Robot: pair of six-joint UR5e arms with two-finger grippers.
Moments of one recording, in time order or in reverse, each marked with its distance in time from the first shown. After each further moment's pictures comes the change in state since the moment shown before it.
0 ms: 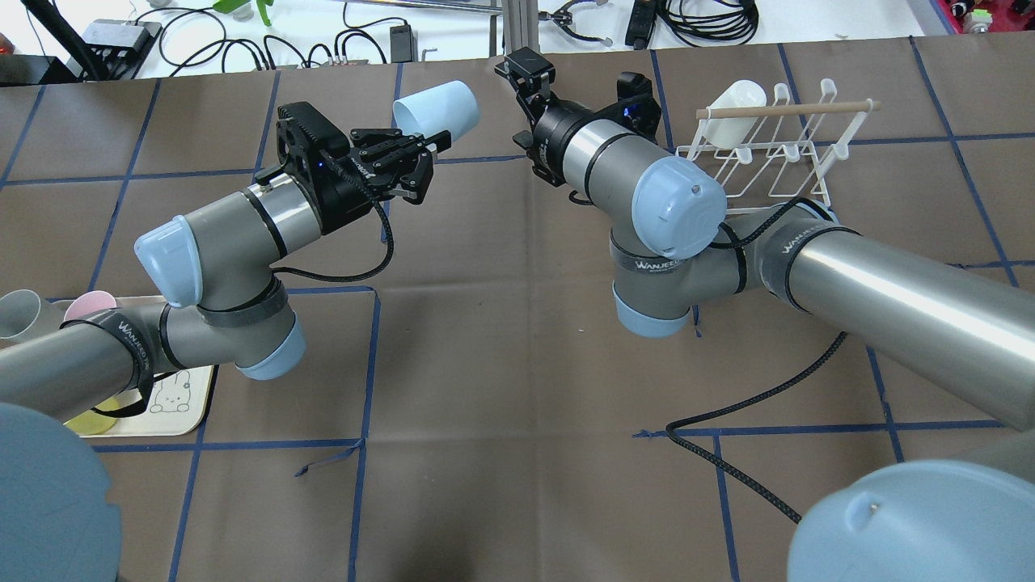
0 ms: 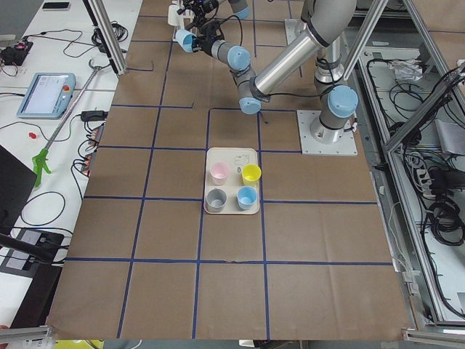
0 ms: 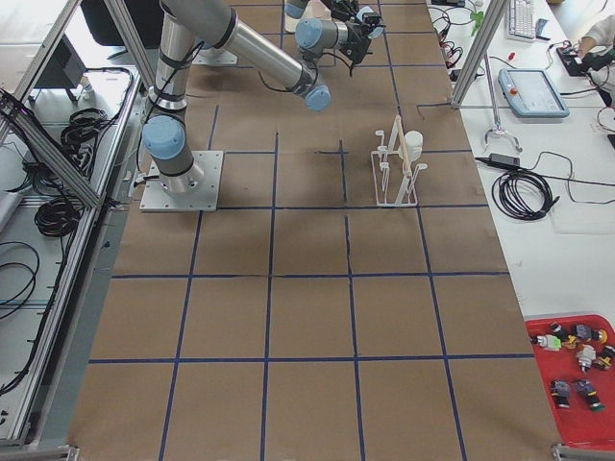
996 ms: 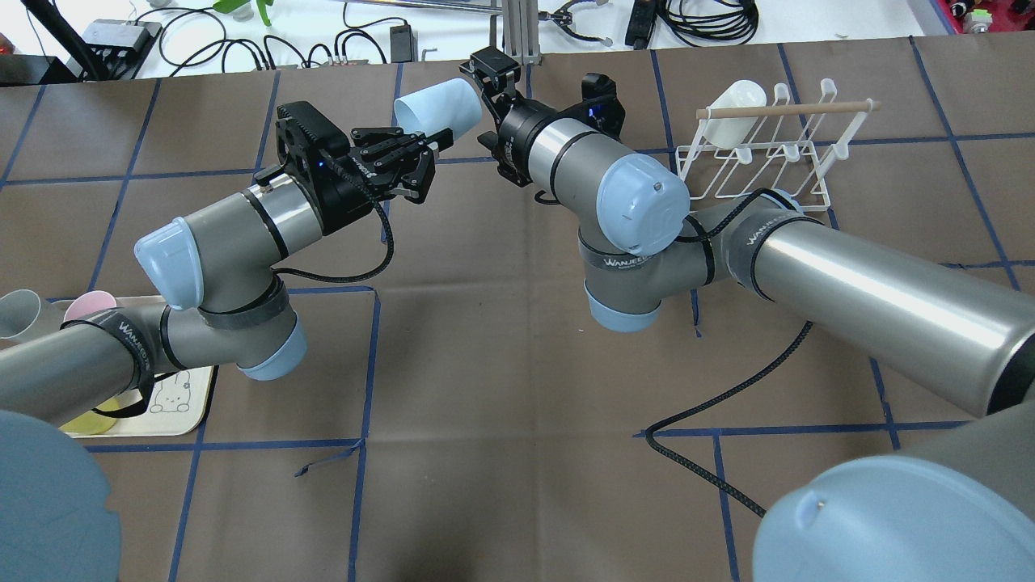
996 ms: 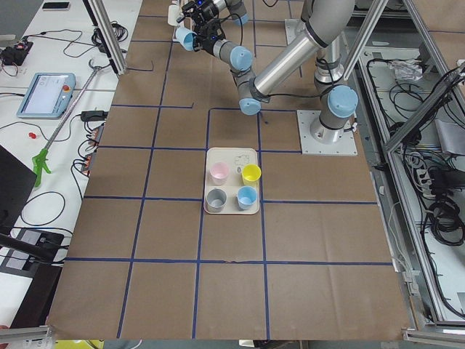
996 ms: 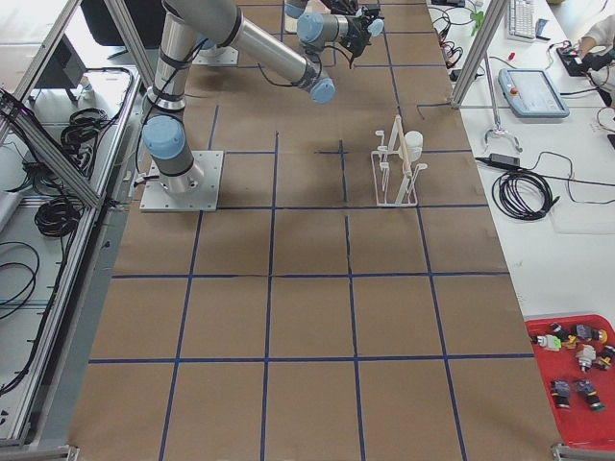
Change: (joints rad) left arm -0.006 0.007 -0.002 0.010 0.003 -0.019; right arm 0.049 0.038 -0.066 0.007 -0.002 0.065
